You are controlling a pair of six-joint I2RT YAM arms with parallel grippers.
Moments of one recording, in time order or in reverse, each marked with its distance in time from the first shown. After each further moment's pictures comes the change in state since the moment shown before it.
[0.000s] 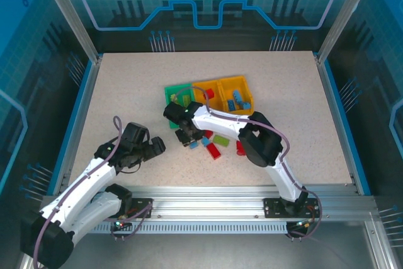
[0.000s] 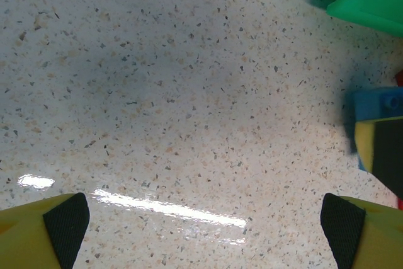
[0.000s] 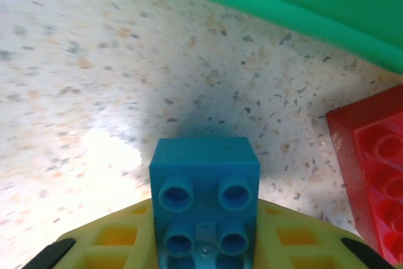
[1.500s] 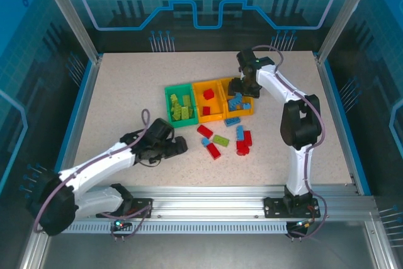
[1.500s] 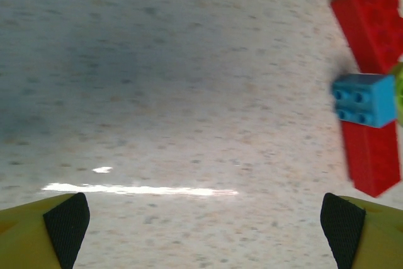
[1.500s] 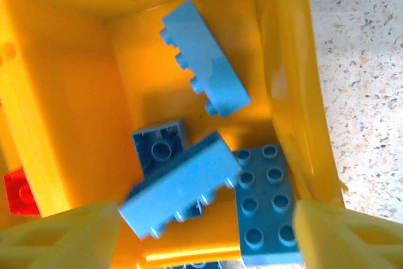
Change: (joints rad) left arm -0.278 0.324 0.125 0.177 0.047 -0.137; right arm -0.636 -0.132 0.018 -0.013 -0.104 -0.068
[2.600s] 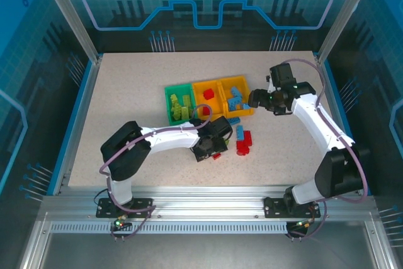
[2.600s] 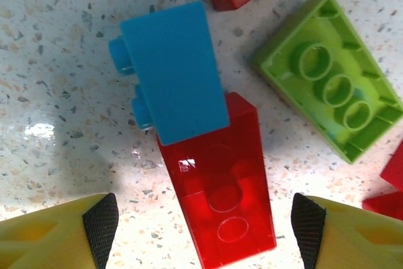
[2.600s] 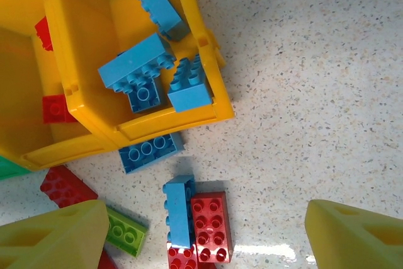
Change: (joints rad) left arm -0.281 0.710 0.543 -0.061 -0.041 -0.361; right arm -0.121 -0.615 -0.556 0.153 -0.061 -0.002
